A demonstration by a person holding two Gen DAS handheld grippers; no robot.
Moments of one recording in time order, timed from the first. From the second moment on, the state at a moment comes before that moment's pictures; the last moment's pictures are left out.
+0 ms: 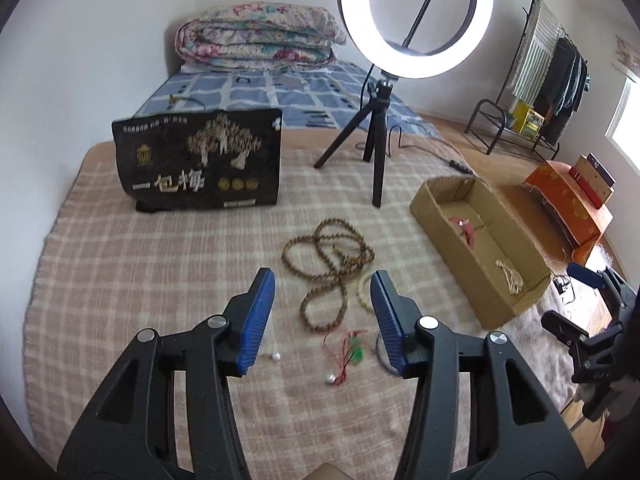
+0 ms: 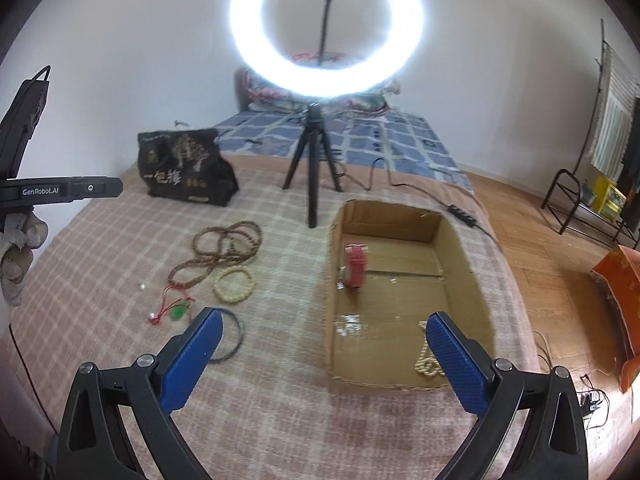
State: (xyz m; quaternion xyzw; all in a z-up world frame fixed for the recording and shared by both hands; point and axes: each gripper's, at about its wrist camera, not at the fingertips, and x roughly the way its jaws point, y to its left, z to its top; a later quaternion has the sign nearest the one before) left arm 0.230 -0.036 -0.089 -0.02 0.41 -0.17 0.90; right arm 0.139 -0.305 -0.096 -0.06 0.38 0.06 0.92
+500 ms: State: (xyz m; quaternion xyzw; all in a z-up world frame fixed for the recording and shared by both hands) left arm 0.204 -0.041 -0.175 0.00 0.47 -0.21 0.86; right arm 0.153 -0.254 -0.167 -0.08 0.43 0.13 0.89
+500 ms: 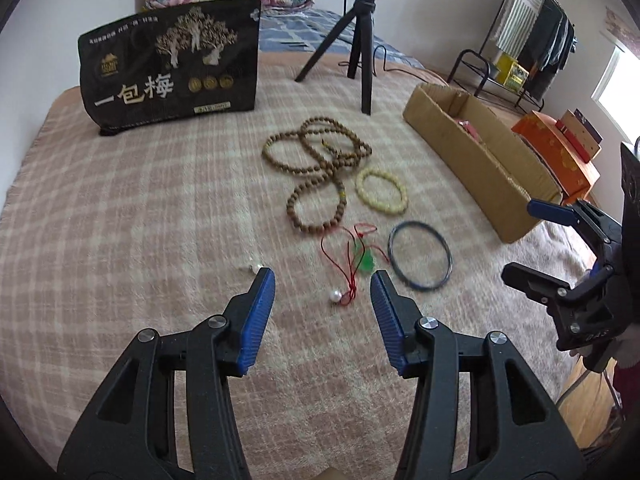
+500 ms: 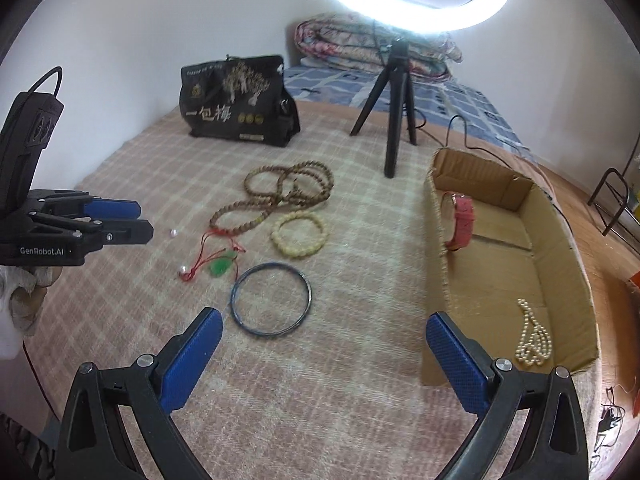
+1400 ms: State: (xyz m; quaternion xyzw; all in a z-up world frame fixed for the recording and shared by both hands) left arm 0.206 -0.053 -0.213 0.03 0.48 -0.22 0.85; right arm 0.177 -0.224 -0.215 -0.10 0.46 0.15 0.87
